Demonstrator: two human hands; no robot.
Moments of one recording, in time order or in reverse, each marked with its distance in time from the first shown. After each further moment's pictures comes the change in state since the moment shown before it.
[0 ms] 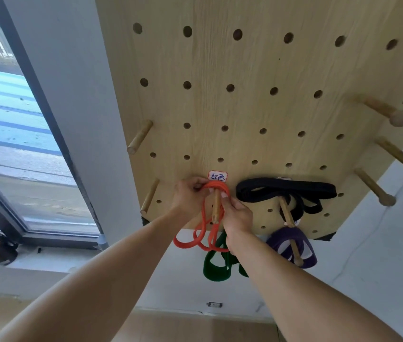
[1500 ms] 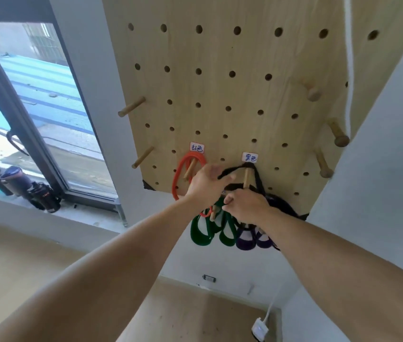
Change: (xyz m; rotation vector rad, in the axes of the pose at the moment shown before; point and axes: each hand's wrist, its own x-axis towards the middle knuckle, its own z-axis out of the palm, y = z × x) left_hand -0.133 0.105 0.094 0.061 0.038 -0.186; right_hand 0.000 -0.044 -0.158 -1.523 -0.591 -0.531
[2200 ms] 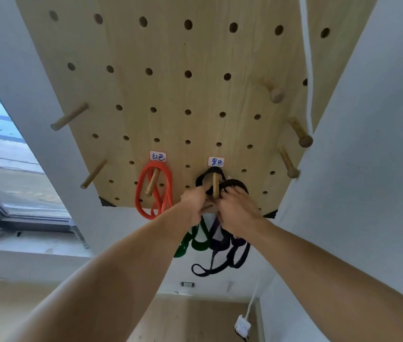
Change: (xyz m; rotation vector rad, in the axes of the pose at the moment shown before) left_hand 0.064 -0.020 0.072 -0.534 -0.127 -0.554; right_hand 0.003 0.052 0.013 -0.402 0.394 -0.221
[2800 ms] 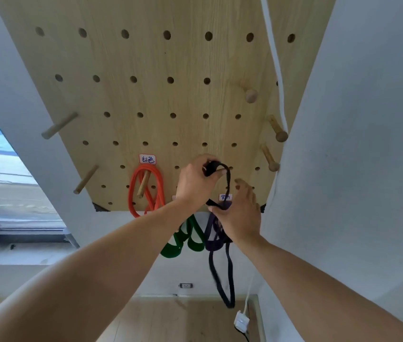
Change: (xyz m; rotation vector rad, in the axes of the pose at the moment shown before) left_hand -0.058 0.027 0.017 0.605 0.024 0.976; right_hand -0.041 -0.018 -0.004 0.598 0.294 0.761
